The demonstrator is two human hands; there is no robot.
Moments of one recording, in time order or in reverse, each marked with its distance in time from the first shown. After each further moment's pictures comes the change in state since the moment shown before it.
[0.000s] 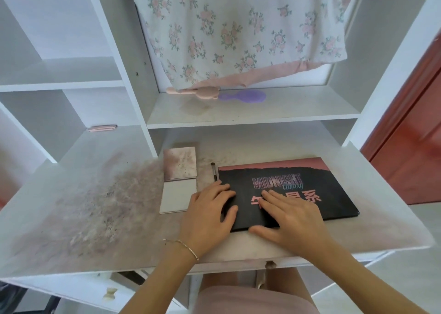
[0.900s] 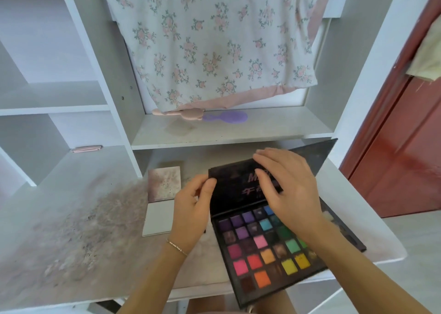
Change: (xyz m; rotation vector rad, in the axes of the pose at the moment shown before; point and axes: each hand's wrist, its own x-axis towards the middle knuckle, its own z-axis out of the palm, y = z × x) left_hand 0.039 0.034 -0.029 -0.689 0.398 -0.078; right_hand 0.057 0.021 -0.056 0.265 0.491 0.080
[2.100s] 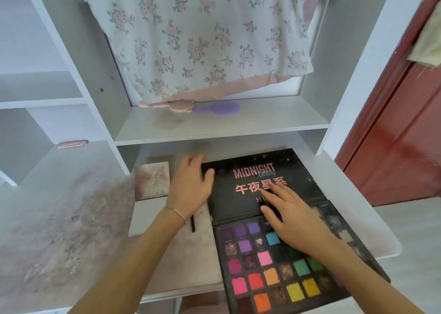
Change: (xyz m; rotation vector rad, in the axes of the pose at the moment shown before) left_hand 0.045 -0.030 0.020 0.609 -0.245 -0.126; right_hand -0.064 0.050 0.008 -0.112 -0.865 0.396
